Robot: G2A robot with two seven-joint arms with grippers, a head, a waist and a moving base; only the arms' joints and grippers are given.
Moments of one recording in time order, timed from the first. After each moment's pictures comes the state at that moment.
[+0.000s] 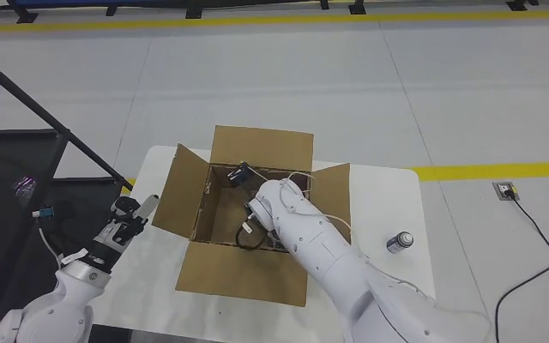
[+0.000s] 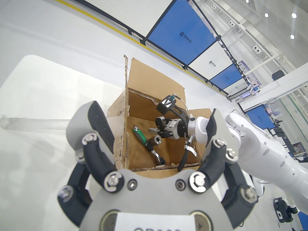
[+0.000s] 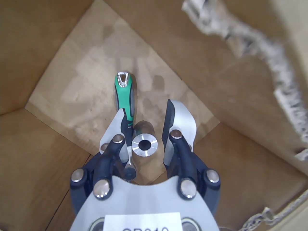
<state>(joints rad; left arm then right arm) 1.45 -1.08 -1.81 -2.00 0.30 -0.14 -0.39 -0.10 -1.92 0.56 -0.26 -0.98 -0.02 0.71</state>
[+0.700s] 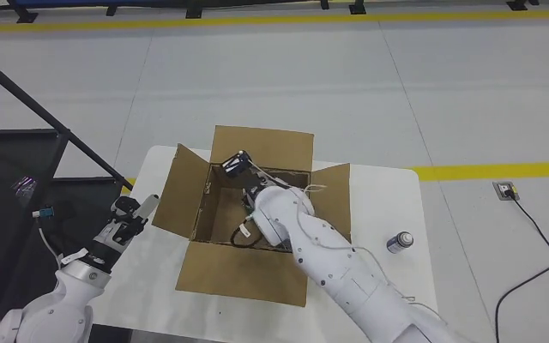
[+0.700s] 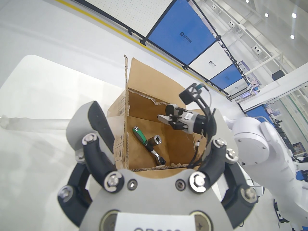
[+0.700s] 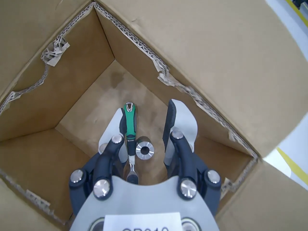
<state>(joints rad) 1.45 -1.08 -1.81 -2.00 0.30 -0.14 -0.39 -0.47 -1.66 0.81 -1.16 -1.36 0.15 0.90</state>
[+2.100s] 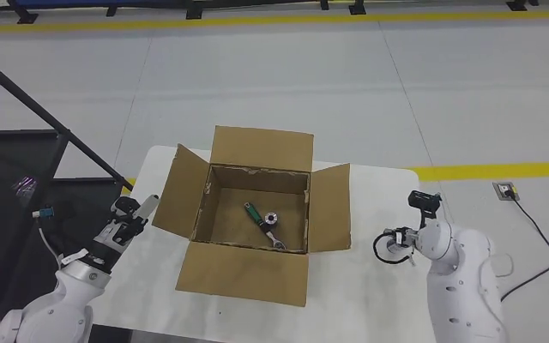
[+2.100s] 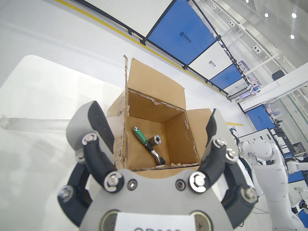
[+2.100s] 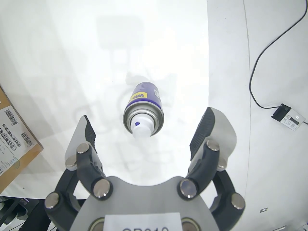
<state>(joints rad) 1.45 -1.08 -1.81 -2.00 0.30 -0.14 -0.39 -0.91 -1.49 1.72 -1.52 -1.52 0.17 1.38</state>
